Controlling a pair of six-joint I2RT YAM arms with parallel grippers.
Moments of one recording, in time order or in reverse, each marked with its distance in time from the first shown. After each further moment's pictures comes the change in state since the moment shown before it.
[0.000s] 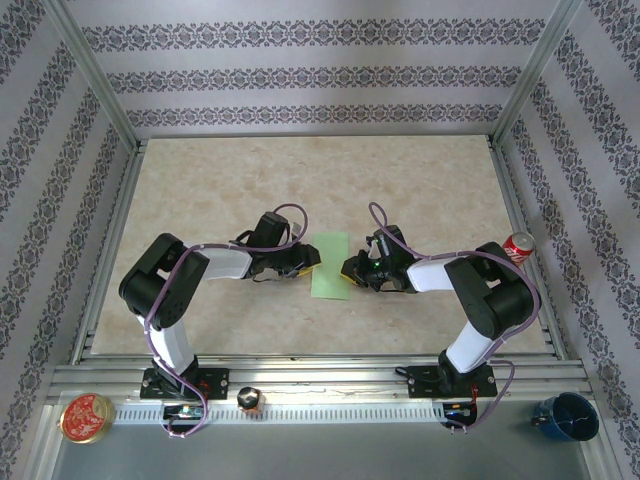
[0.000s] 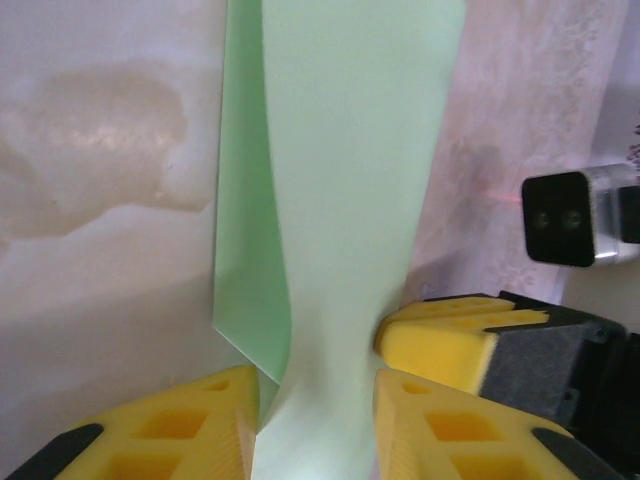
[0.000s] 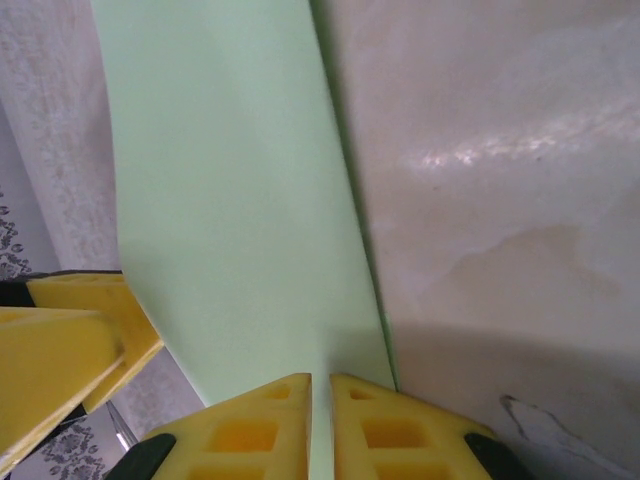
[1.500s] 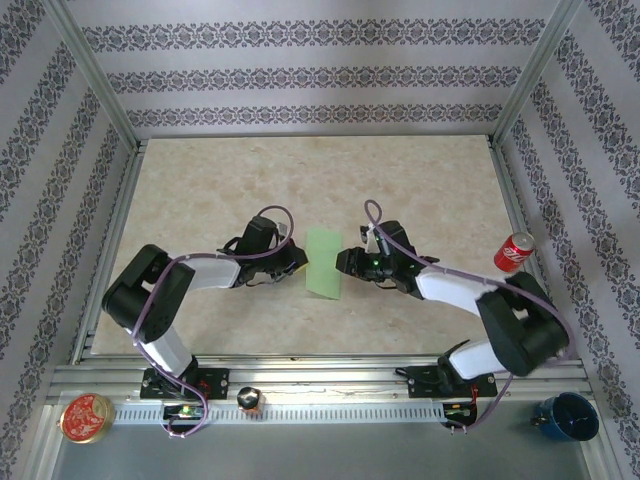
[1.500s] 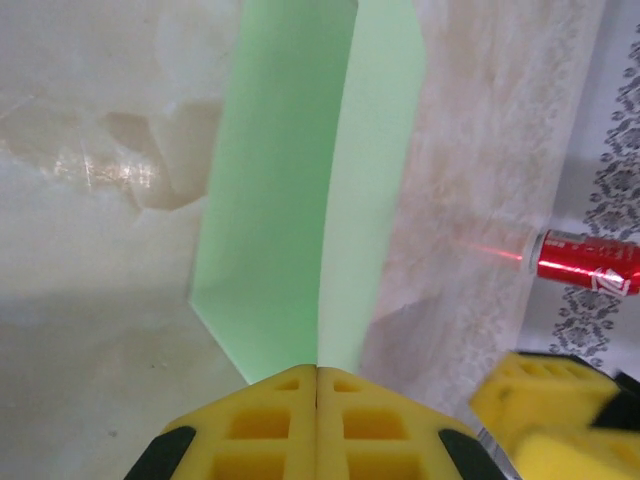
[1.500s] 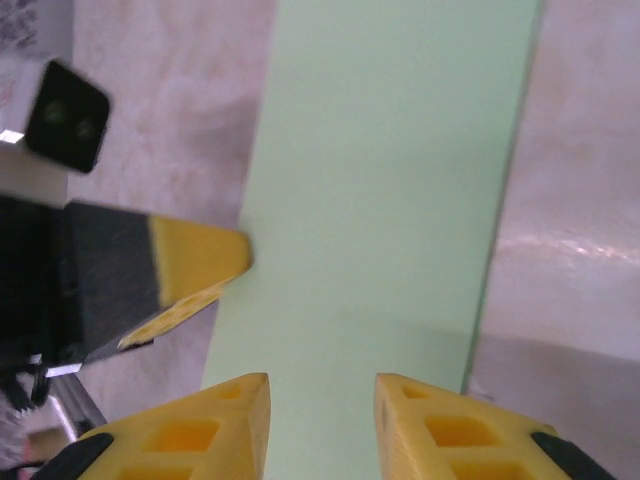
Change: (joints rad) left arm 0.019 -0.128 -0.124 0.076 -0.092 -0.124; right arm 0.098 -0.275 0.014 -0.138 0.155 -0.266
